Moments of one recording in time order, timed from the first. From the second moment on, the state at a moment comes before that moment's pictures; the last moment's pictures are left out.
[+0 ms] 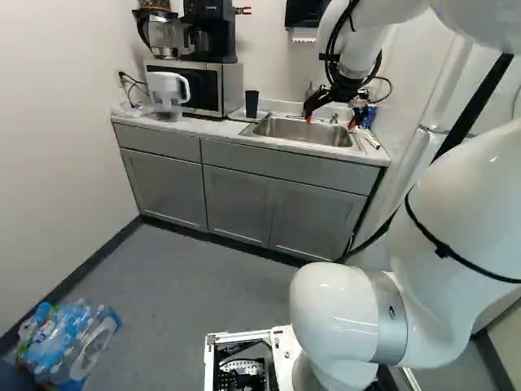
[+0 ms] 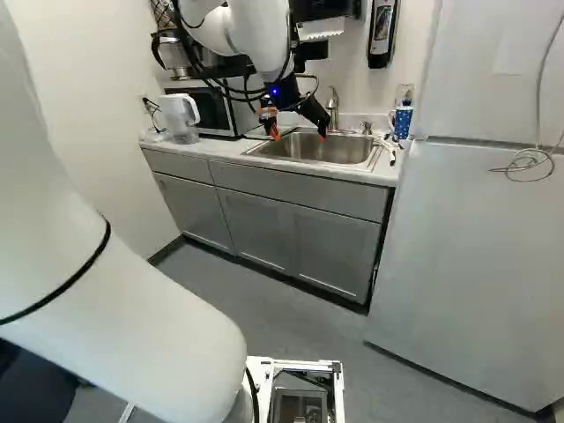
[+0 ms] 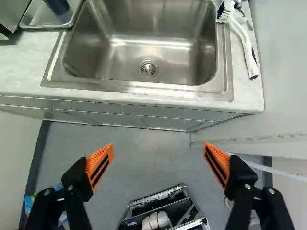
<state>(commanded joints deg) -15.2 7.4 -62.8 -2.2 -37.1 4.3</state>
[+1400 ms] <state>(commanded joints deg) -12.5 8.9 -52.4 -1.8 -21.6 3.5</state>
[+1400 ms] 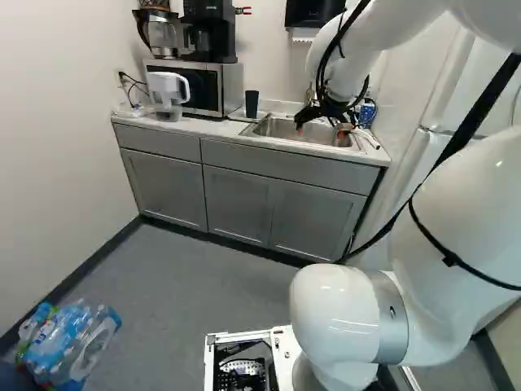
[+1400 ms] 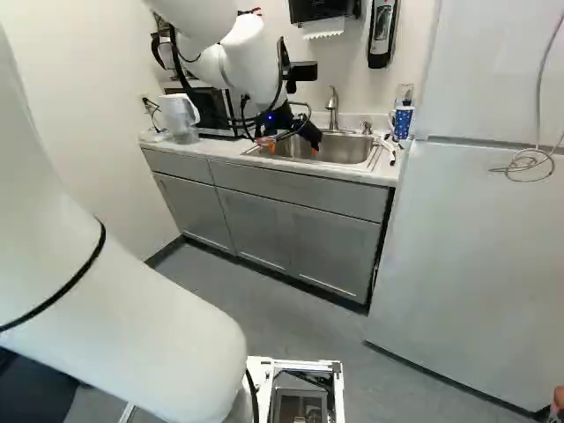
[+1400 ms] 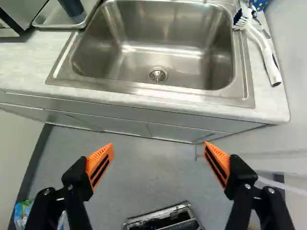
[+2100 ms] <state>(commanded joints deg) -9.0 10.9 -39.4 -1.3 -1.9 2.6</state>
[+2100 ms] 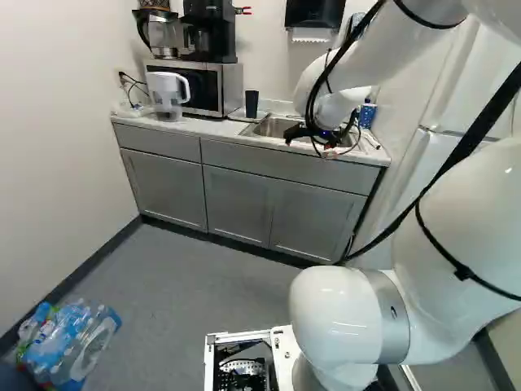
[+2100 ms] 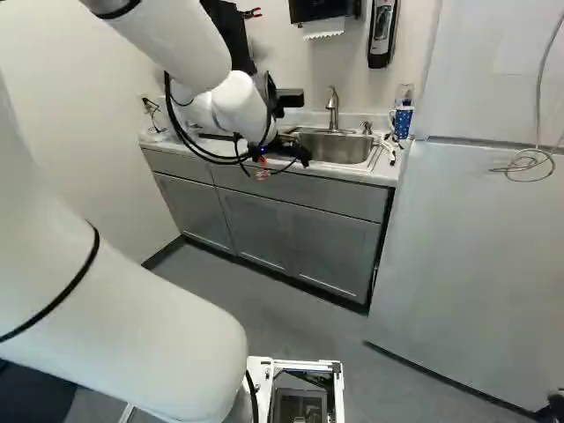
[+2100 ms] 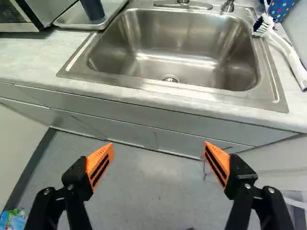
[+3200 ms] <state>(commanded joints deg) -3.0 14.3 -16.4 -0.4 32.9 0.8</state>
